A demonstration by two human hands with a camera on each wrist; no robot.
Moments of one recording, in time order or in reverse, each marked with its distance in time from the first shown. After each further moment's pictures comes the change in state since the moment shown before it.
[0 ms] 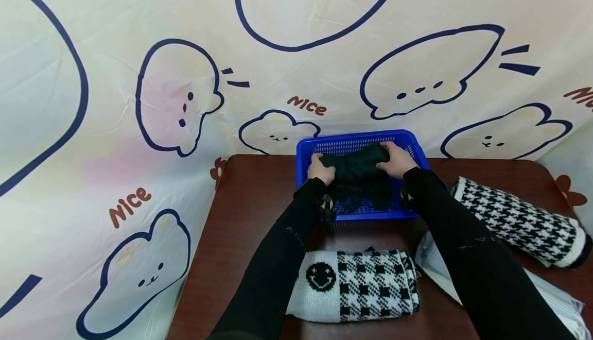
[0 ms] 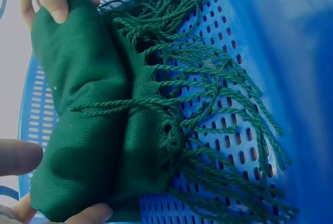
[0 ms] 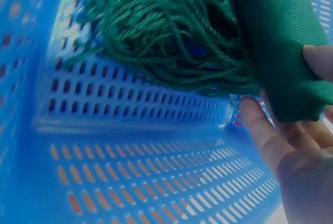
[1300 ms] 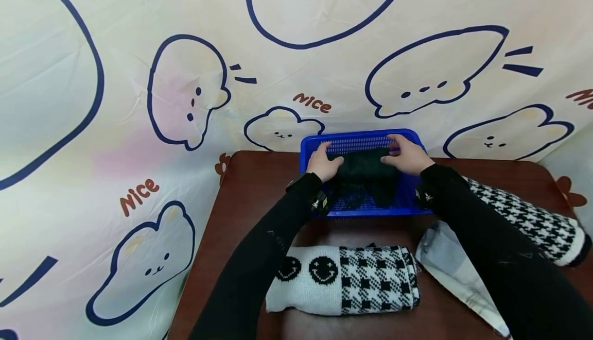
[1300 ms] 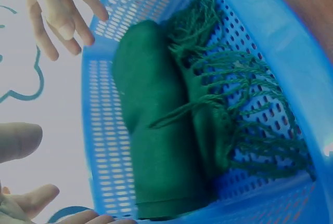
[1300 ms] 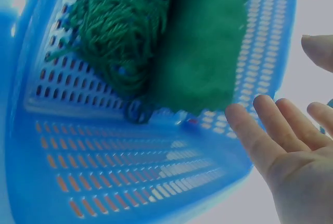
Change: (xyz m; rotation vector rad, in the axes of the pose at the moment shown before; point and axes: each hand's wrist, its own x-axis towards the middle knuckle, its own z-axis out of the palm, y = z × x) left_hand -0.125 0.085 -0.069 0.155 -0.117 0.179; right_hand -0.033 -0.026 -0.028 0.060 -0.044 -0.038
